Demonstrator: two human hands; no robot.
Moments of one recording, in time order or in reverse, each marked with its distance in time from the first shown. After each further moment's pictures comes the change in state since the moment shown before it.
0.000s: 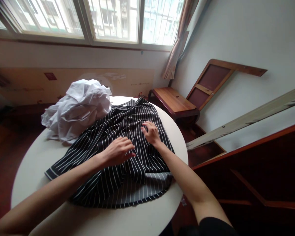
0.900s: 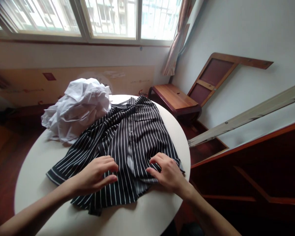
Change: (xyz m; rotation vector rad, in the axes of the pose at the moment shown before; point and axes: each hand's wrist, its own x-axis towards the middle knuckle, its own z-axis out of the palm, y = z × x) left_hand -0.074 0.030 -0.044 -0.500 -0.175 -0.133; right_hand -0.128 -0.048 -0.071 0.077 -0.332 0.016
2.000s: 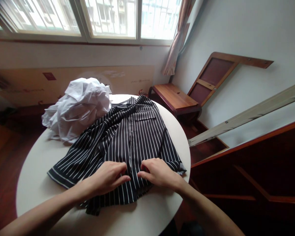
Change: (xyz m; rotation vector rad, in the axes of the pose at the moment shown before) left_hand 0.021 -0.005 0.043 0.171 0.049 -0.121; right_hand 0.024 -0.008 0.017 -0.033 -0.293 -0.040
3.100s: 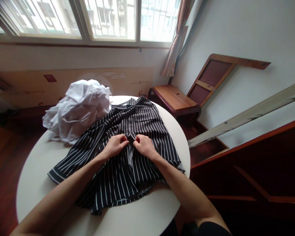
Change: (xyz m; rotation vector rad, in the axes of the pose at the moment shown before) left_hand 0.080 -0.058 -0.005 -0.279 0.336 -0.342; right_hand 0.100 0.019 0.004 0.140 0.398 0.209
